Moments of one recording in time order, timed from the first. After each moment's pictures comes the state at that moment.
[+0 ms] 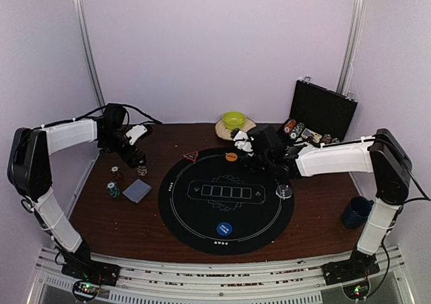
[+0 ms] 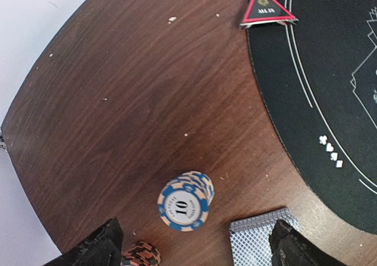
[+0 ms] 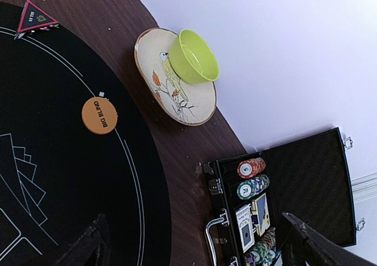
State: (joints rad) left arm -0.20 1.70 1.25 -0.57 0.14 0.57; right arm 0.80 1.78 1.15 0.09 0.67 -0.54
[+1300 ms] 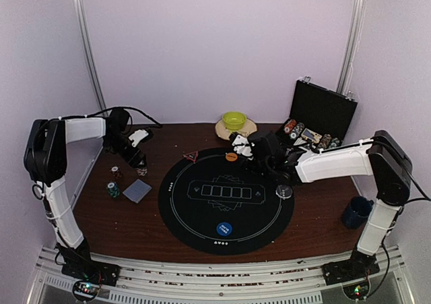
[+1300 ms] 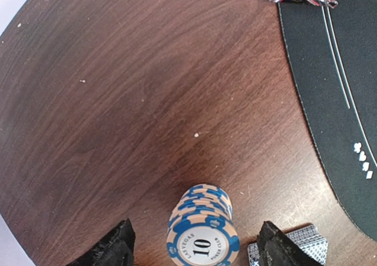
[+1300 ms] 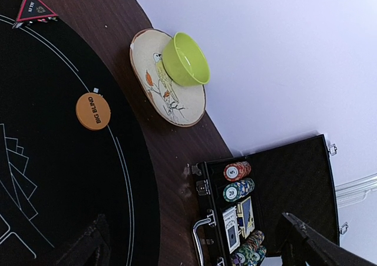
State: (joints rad) left arm -0.15 1.92 1.39 -0.61 0.19 0.57; right arm 0.83 1.77 1.09 0.21 0.73 -0.64
